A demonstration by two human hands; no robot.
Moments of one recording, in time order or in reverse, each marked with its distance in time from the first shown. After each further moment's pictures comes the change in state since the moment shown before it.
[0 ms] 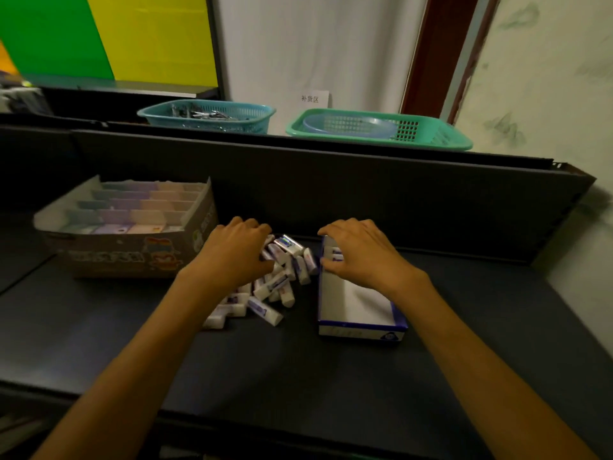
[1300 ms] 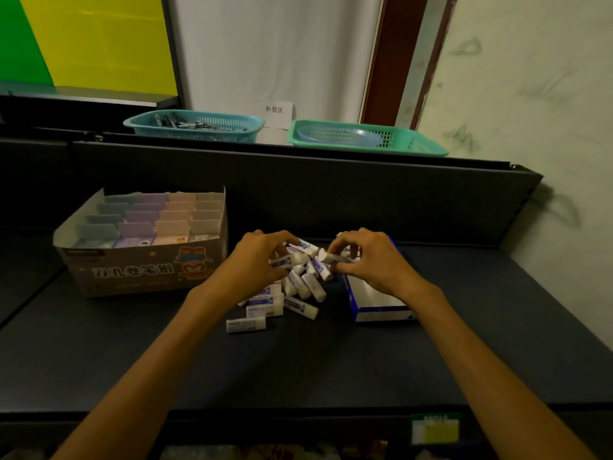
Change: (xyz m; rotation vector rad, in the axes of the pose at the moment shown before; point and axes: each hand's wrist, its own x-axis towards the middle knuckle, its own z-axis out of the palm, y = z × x) left_hand -0.025 -0.049 0.015 -0.564 0.054 0.239; right_hand -0.018 -0.053 0.005 0.393 0.107 0.194
